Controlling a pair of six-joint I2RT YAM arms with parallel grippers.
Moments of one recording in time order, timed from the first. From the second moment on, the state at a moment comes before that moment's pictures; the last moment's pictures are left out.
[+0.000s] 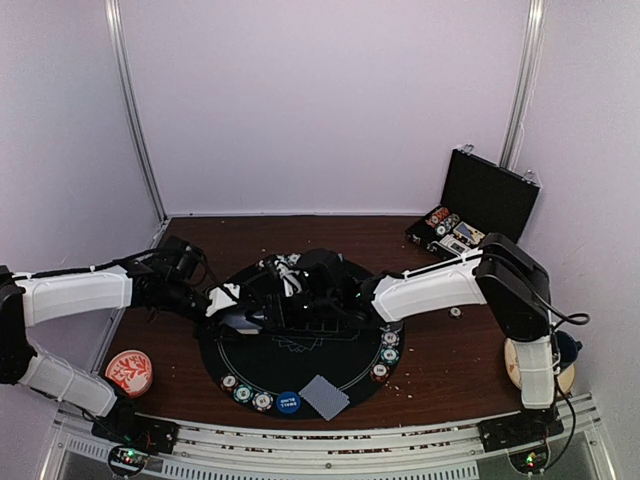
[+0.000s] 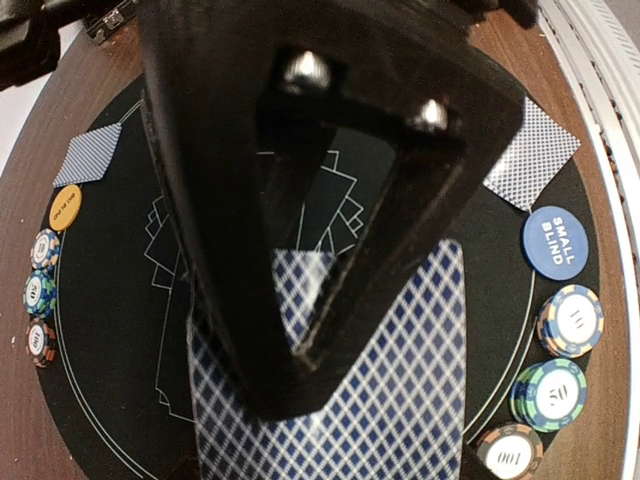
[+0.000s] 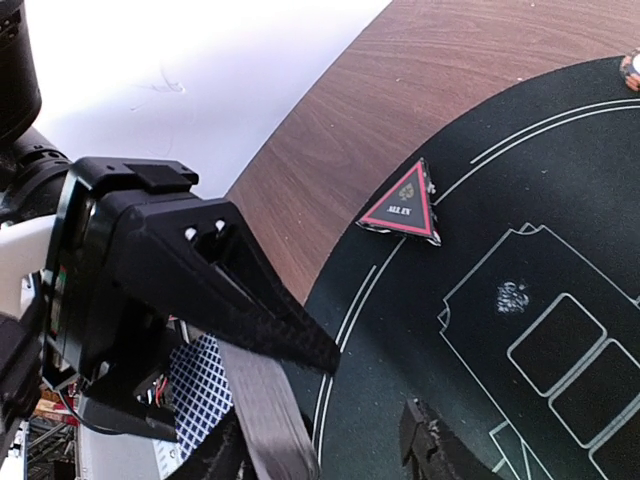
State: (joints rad) left arm -0.53 1.31 0.75 -0.42 0.54 0.90; right arm 1.04 2.11 1.40 0.27 -0.31 0.64
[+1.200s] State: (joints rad) left arm -0.37 1.38 0.78 -0.40 0.49 0.84; right arm 0.98 1.94 1.49 -0.19 0.23 0.42
